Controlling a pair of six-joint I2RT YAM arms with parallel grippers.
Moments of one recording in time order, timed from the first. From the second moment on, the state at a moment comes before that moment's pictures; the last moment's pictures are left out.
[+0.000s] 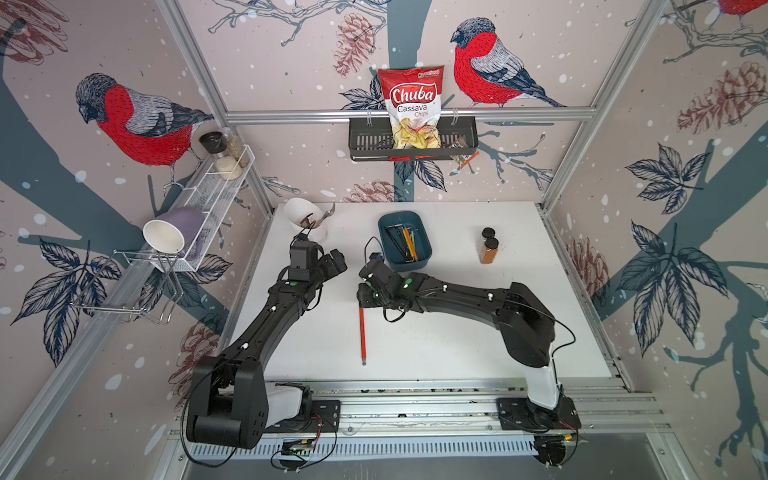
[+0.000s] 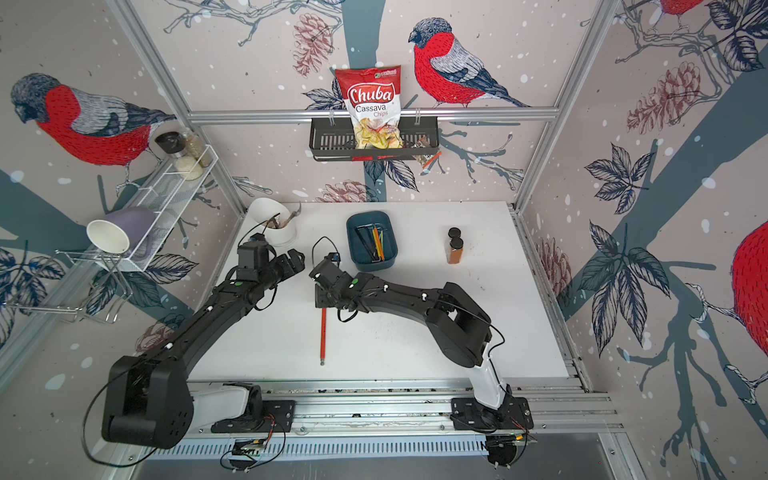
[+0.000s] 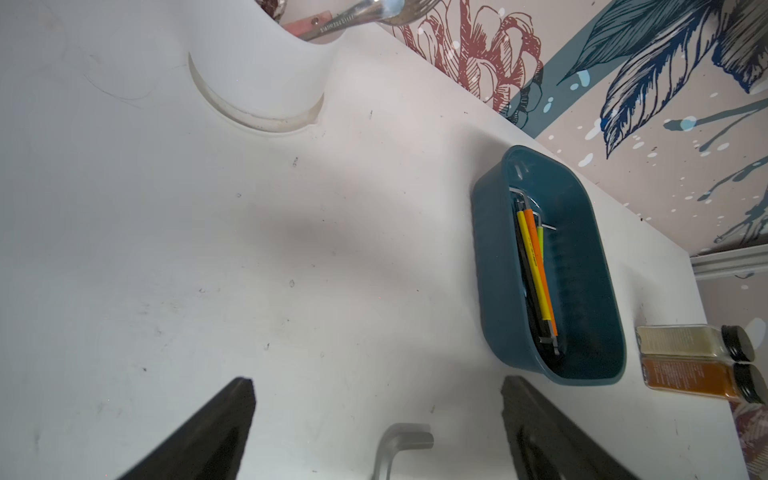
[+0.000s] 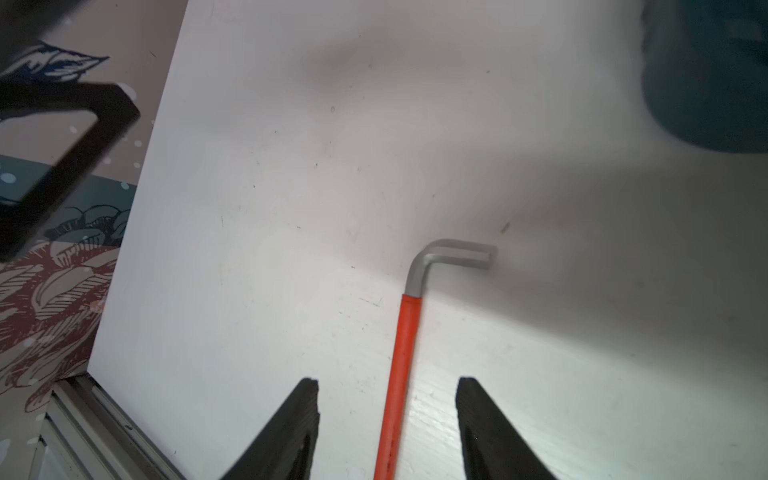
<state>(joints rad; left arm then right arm) -0.11 1.27 0.80 -0.19 0.05 -0.55 1.11 2.06 1.59 -0.42 0.10 0.78</state>
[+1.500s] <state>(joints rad) -0.02 1.27 0.75 -0.21 0.05 -0.57 1.14 2.08 1.35 -0.29 0.04 0.81</state>
